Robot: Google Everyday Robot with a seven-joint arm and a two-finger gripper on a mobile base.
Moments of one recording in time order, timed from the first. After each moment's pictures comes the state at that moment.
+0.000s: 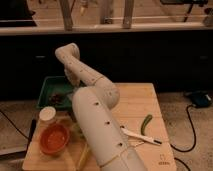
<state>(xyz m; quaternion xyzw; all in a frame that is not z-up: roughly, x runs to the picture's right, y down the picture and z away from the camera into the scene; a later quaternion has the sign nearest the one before) -0.197 -0.022 0.956 -0.26 -0.21 -0.56 0.76</state>
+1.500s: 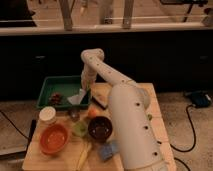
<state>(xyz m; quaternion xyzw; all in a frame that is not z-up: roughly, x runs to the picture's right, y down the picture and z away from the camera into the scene) -0.119 -0.006 0.952 -0.22 -0.32 -0.46 0.80</state>
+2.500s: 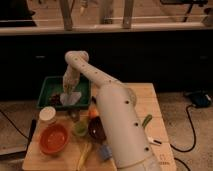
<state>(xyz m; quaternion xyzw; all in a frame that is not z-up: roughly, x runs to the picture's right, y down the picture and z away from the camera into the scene) -0.233 0.021 0.911 -0.17 -0.40 -0.54 0.72</state>
